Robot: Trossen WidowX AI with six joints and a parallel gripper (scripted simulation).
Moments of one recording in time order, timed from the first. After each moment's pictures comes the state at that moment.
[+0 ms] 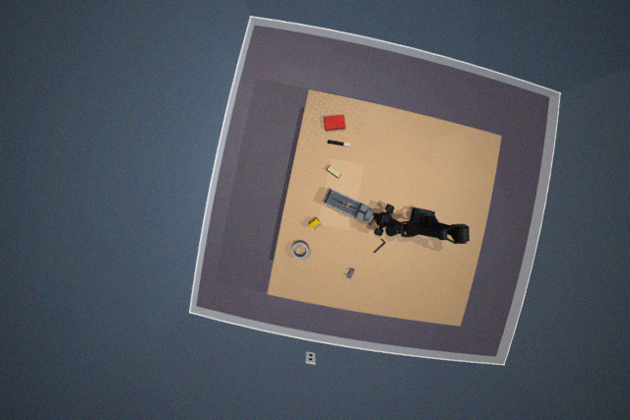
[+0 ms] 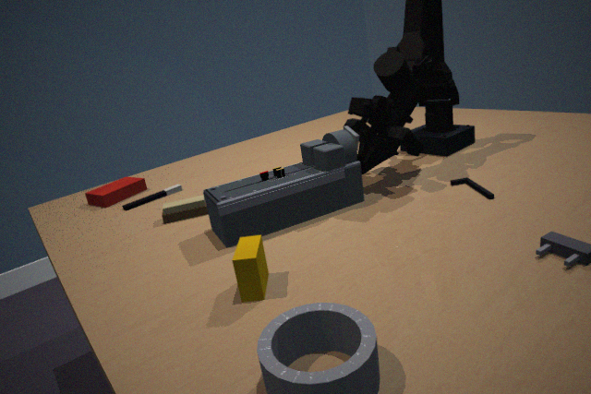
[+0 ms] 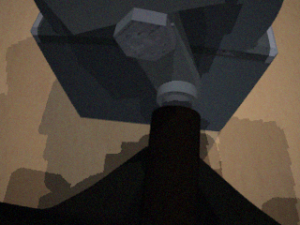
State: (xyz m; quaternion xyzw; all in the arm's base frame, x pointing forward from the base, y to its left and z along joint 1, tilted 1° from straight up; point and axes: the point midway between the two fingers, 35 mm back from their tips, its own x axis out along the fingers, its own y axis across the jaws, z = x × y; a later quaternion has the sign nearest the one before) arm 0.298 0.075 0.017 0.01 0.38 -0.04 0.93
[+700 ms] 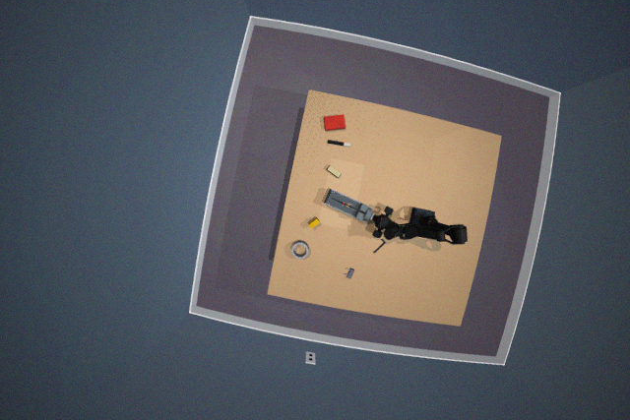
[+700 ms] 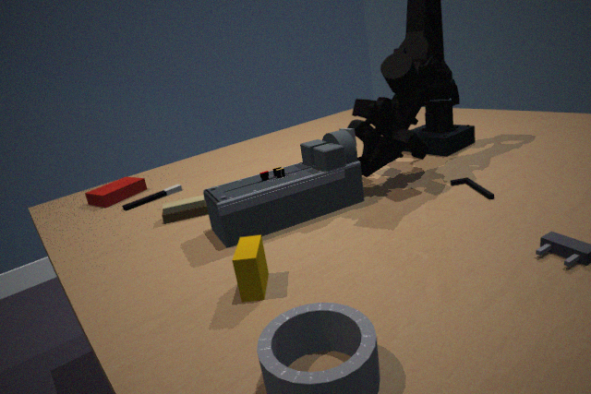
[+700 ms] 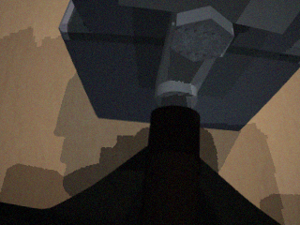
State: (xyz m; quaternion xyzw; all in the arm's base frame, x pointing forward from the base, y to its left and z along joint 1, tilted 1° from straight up) arm 0.299 0.089 0.016 0.01 0.38 -0.04 0.93
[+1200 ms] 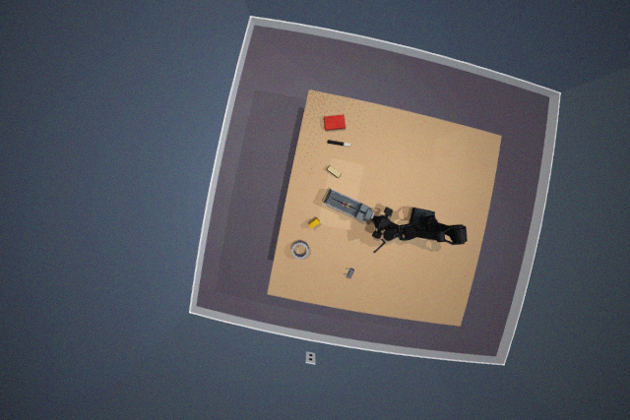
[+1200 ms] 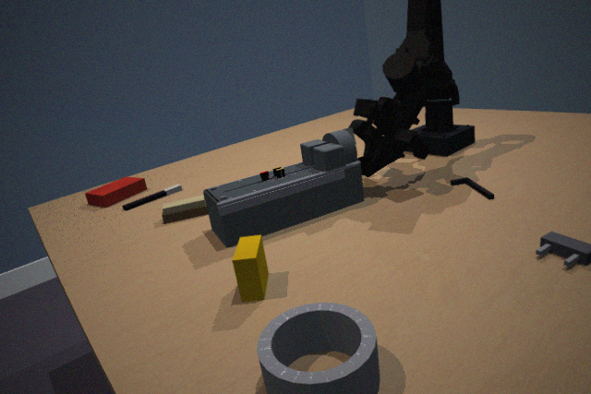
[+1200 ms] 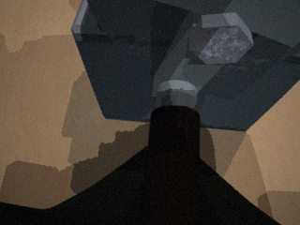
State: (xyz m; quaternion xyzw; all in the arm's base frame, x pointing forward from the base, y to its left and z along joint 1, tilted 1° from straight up) arm 0.299 0.094 0.017 0.01 0.38 -0.04 0.92
